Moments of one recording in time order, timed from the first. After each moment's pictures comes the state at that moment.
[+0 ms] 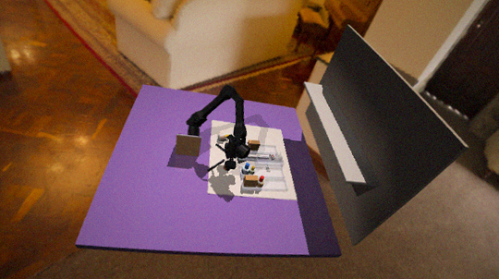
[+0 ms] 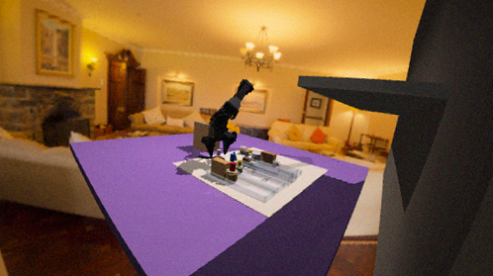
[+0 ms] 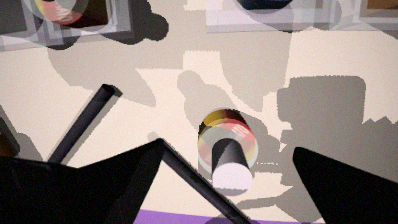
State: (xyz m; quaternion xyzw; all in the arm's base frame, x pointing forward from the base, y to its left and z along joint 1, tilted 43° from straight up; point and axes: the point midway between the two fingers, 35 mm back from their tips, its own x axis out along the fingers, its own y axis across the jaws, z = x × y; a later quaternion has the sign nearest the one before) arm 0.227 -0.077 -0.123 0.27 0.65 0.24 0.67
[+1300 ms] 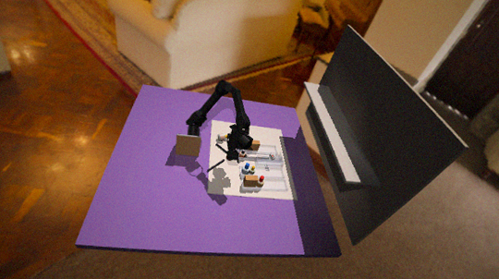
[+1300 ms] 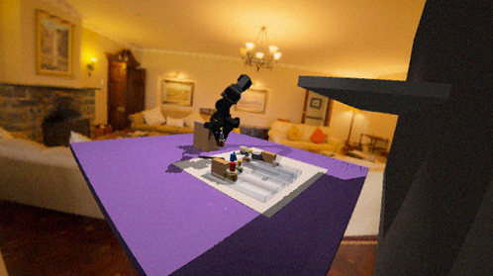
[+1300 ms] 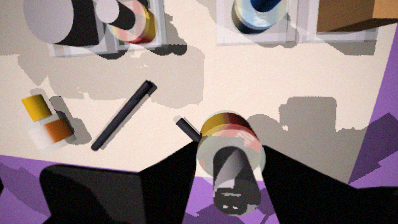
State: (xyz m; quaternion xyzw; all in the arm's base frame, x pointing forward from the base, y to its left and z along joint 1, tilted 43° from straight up) arm 0.226 -0.118 -0.066 0.28 0.65 0.24 0.66
